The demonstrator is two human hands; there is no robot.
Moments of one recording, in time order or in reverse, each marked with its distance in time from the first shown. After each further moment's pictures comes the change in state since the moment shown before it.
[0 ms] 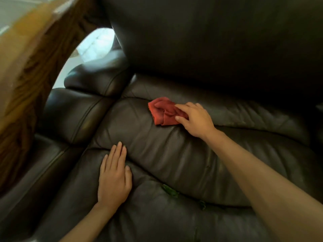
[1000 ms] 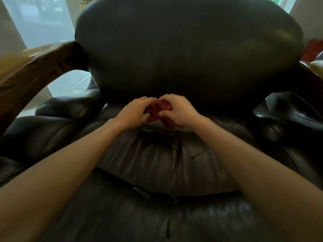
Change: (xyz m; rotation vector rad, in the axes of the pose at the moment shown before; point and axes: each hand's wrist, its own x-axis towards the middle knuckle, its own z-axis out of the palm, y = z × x) left_hand 0.162 0.134 -0.050 -0.223 -0.037 0.639; right_hand -0.041 0.013 -0.074 0.021 0.253 -0.132
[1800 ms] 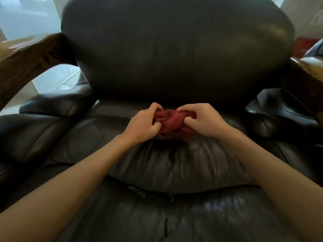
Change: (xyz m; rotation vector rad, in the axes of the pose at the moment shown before) left_hand -0.020 0.039 0.037 -0.187 0.108 -0.046; right_hand -0.067 0.021 -0.032 0.013 0.051 0.118
